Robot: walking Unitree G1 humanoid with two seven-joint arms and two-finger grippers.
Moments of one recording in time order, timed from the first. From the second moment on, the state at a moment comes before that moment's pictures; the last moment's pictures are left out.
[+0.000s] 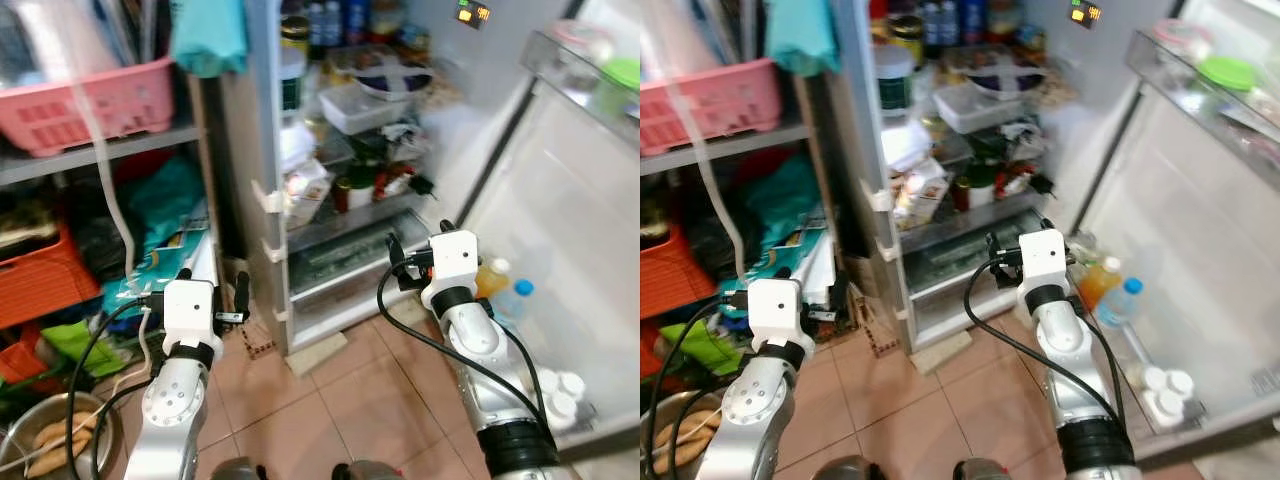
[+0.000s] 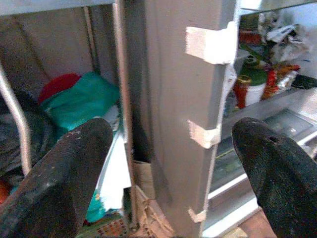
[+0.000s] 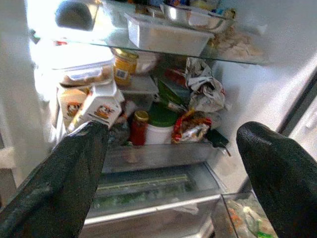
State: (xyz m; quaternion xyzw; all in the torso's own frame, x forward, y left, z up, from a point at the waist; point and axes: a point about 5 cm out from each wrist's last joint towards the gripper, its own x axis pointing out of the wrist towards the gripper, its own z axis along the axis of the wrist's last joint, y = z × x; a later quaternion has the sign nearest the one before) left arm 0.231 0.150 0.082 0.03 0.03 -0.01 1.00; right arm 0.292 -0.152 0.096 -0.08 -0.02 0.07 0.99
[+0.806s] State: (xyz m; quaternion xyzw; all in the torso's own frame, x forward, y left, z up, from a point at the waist) left arm 0.231 0.156 0.082 0.04 0.04 0.00 1.00; right arm 0.289 -0.149 0.093 -0.07 -0.01 0.07 0.99
